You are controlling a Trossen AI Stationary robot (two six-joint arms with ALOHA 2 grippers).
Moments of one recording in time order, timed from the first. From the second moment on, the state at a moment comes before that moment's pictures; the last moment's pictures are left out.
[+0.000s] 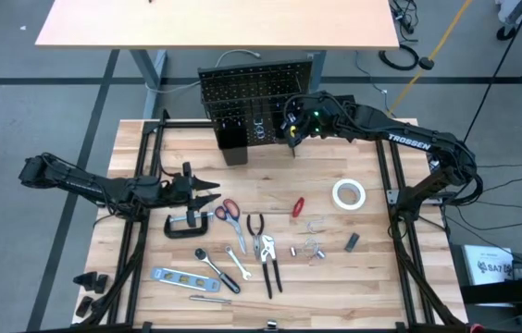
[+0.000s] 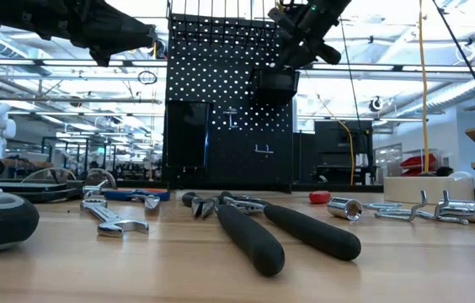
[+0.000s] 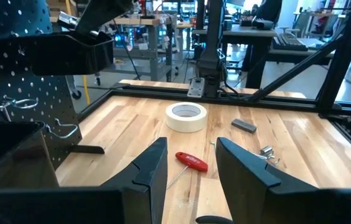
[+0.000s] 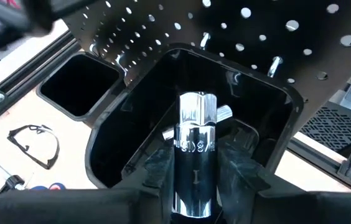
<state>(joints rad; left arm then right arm) -0.18 0.73 0.35 0.28 -0.32 -0.04 -0.39 1.52 1.48 -0.66 0.24 0.46</state>
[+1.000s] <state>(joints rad) -0.18 0.73 0.35 0.28 -0.32 -0.05 -0.21 1.42 1.48 -0.91 0.23 0.57</state>
